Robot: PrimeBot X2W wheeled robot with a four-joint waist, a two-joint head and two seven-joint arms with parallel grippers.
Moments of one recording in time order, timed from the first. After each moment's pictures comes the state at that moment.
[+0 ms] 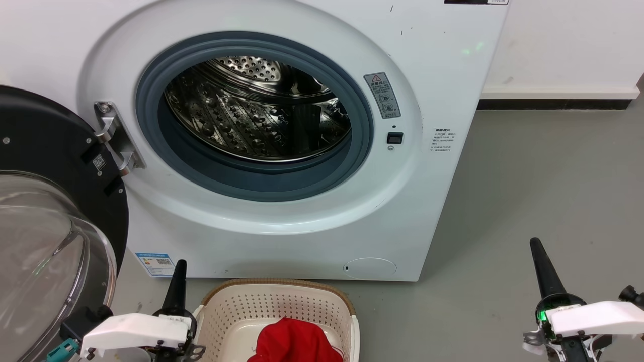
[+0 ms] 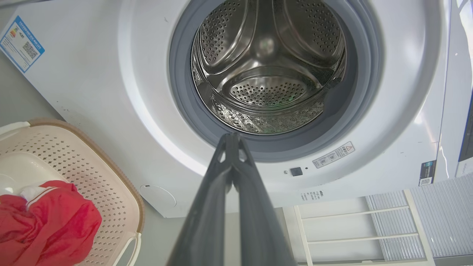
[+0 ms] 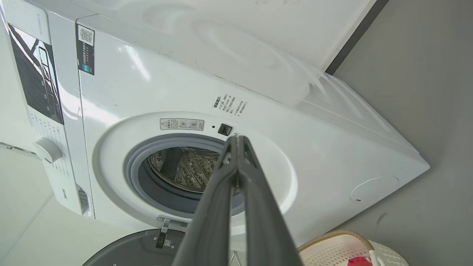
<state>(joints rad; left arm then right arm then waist) -0.03 0.08 0.02 0.20 -1.22 -0.06 -0.03 -0.03 -0.08 -0.03 0.17 1.22 0.13 -0.03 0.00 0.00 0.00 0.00</state>
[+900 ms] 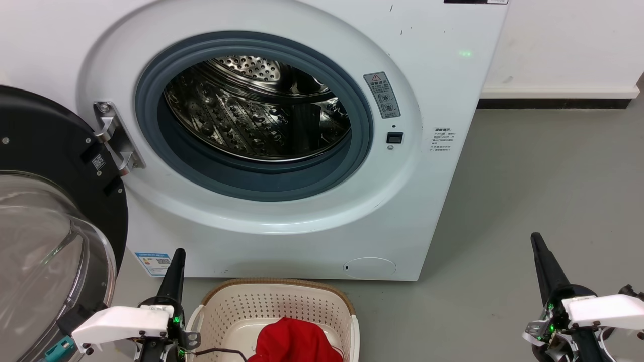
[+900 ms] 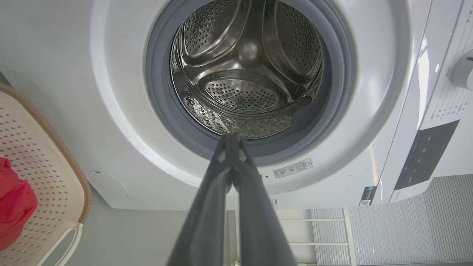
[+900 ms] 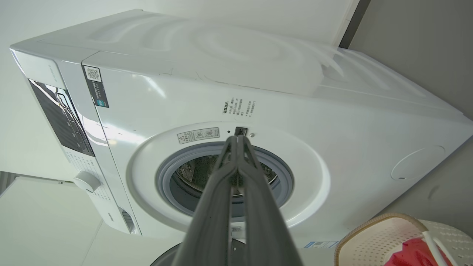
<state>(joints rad) -0.07 0.08 0.05 0.22 -1.46 -0.10 0.03 -0.06 -0.08 -0.05 0.21 1.46 0.13 0.03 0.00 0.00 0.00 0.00</state>
